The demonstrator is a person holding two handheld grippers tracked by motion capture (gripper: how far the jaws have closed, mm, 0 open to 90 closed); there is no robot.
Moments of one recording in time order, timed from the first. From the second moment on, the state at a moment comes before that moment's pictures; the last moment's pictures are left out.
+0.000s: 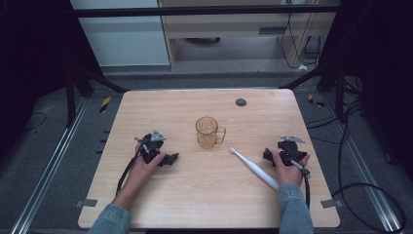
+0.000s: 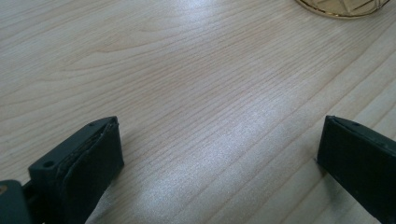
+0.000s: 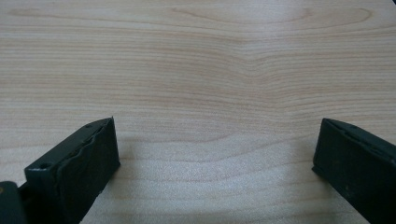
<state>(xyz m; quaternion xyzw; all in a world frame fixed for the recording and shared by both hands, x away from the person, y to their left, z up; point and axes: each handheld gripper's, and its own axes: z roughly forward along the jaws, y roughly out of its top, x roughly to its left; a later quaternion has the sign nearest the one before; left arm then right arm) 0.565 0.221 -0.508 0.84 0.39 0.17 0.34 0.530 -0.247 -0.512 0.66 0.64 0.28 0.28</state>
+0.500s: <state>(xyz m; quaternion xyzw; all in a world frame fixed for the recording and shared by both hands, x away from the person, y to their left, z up) 0.566 0.221 -0.508 0.84 0.39 0.17 0.34 0.503 -0.259 -0.476 0.59 0.69 0.31 0.27</state>
